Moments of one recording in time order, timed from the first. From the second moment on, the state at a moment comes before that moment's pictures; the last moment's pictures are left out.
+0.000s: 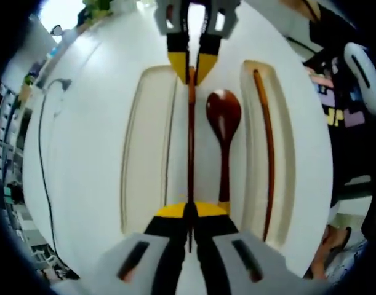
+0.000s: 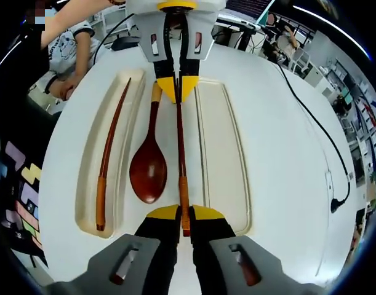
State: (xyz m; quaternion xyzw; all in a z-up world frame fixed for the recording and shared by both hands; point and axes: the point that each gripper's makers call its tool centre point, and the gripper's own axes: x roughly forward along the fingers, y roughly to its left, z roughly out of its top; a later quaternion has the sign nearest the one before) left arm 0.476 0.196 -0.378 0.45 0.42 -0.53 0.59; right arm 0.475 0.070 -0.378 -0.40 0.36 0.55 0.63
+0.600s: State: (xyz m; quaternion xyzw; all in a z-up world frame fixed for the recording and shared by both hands) left arm 0.452 0.190 -0.345 0.45 0.40 -0.56 0.57; right arm 0.454 0.066 -0.347 -0.40 0.35 0.54 0.64
